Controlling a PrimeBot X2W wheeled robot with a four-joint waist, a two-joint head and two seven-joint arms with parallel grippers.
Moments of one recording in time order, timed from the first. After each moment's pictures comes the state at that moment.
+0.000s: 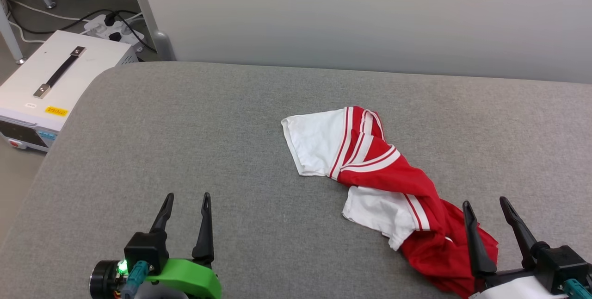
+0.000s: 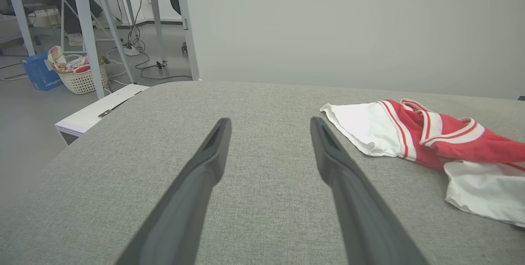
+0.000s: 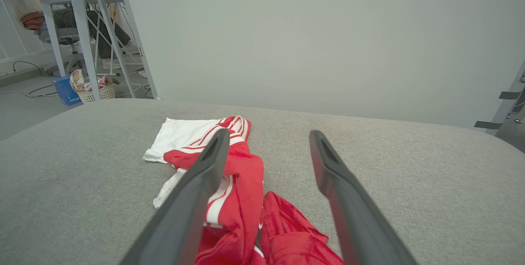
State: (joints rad) left arm 0.02 0.12 -0.12 0.14 -0.19 -0.01 -0.26; right arm 0.16 -0.08 0.00 -0.04 0.12 0.13 -0.26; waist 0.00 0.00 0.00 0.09
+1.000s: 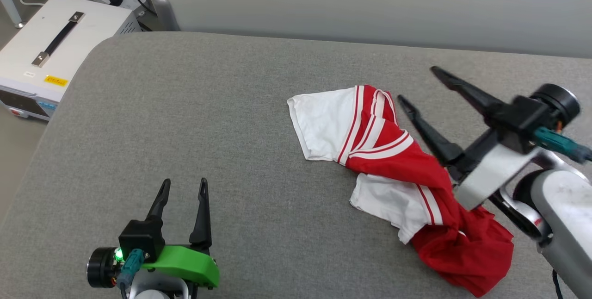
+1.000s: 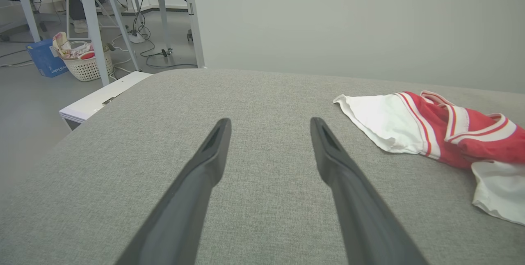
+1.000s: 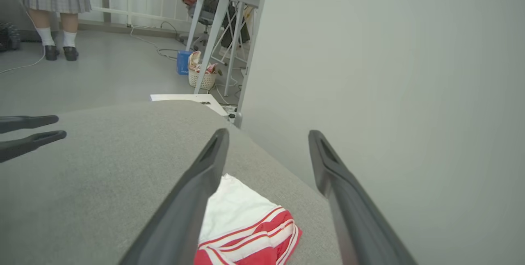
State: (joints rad) left arm -0.02 0.06 -0.04 0.15 -0.12 -0.07 -0.26; right arm -0.47 -0.54 0.54 -0.07 0.44 0.13 -0.08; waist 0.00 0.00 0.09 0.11
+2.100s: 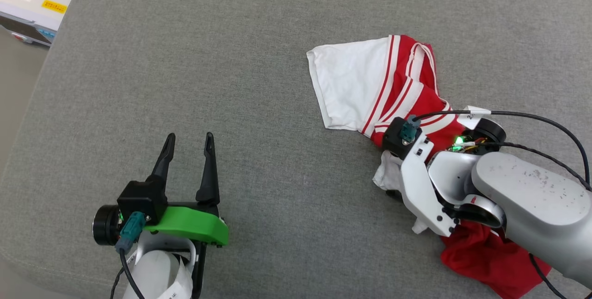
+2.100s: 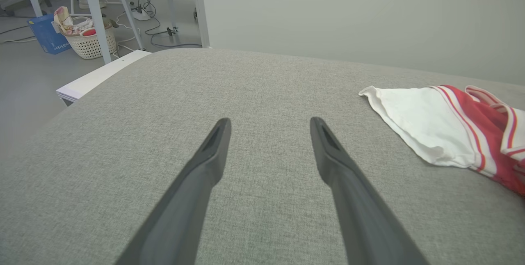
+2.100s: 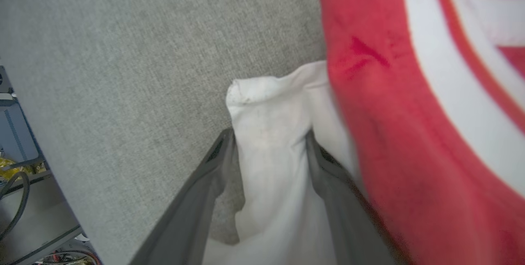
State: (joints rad) left arm -0.15 0.05 -0.07 0.13 -0.17 -0.04 -0.26; right arm -0.89 -0.57 1.25 0.26 0.87 0.13 0.69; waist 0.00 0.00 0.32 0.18
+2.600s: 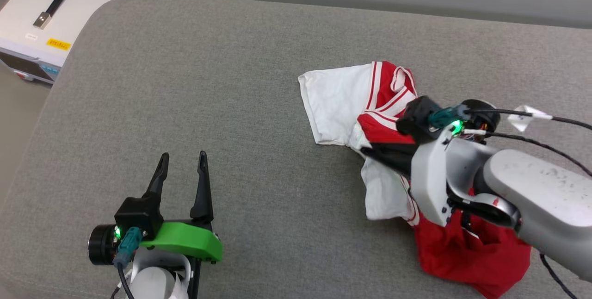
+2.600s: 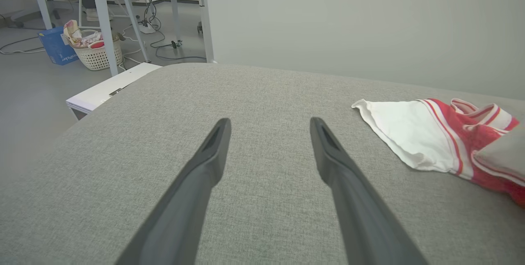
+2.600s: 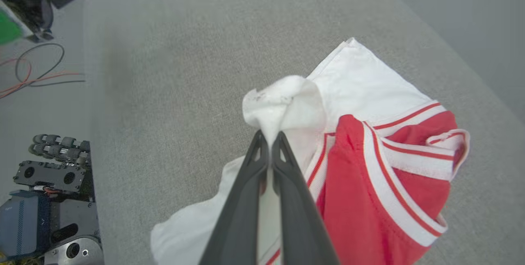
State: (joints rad) left arm -0.10 0.05 -0.05 0.15 -0.16 -0.04 -0.26; right arm -0.88 -0.62 1.21 0.11 0.91 0.13 0.25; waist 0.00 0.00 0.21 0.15
